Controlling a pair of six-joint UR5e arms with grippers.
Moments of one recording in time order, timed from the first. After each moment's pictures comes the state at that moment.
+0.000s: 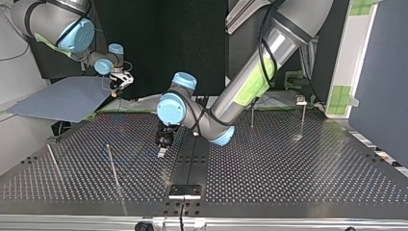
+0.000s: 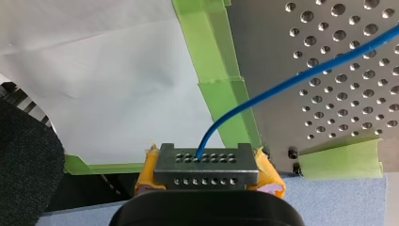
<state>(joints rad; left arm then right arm) -0.60 -2.33 -0.96 -3.06 -1.75 -1.92 1.60 -0.22 1.33 -0.80 1.51 1.81</state>
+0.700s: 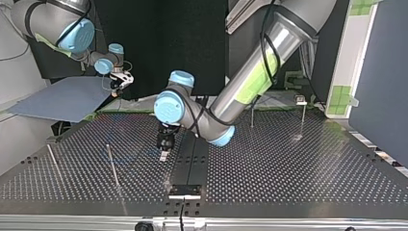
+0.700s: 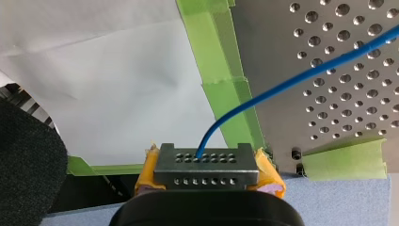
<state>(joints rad) -0.61 -2.30 -0.96 -3.06 -1.84 -1.87 1.60 -0.22 1.33 -0.81 1.51 1.82</state>
